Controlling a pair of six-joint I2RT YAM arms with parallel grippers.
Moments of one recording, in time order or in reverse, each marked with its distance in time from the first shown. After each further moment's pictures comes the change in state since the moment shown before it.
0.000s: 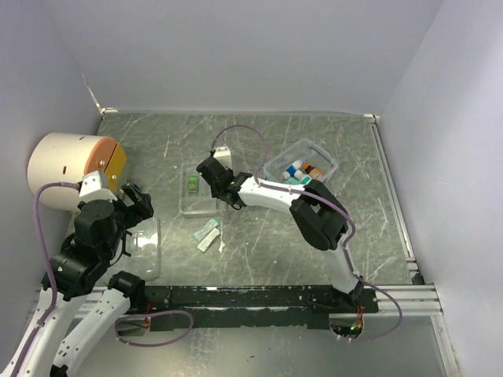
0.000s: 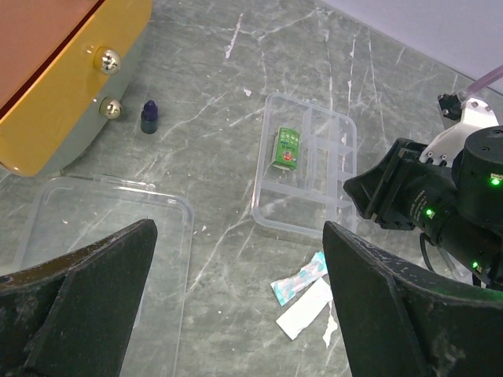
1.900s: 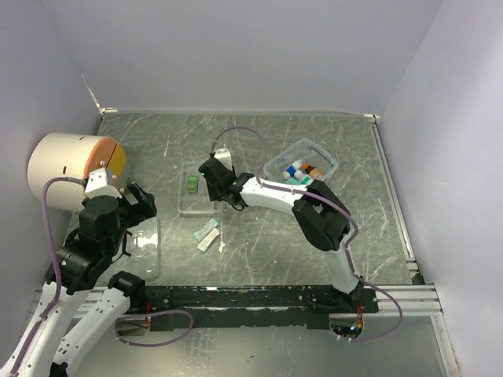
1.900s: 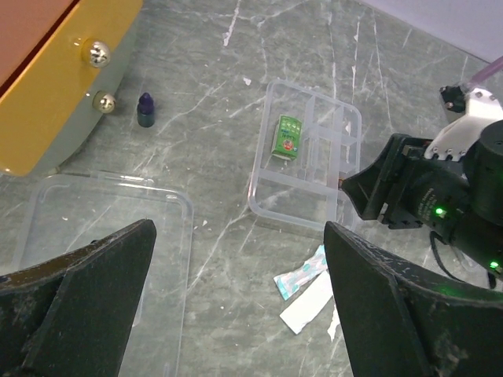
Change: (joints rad) left arm 0.001 0.035 0.000 0.001 0.009 0.007; right arm -0.008 0.004 -0.005 -0.007 -0.066 -0.026
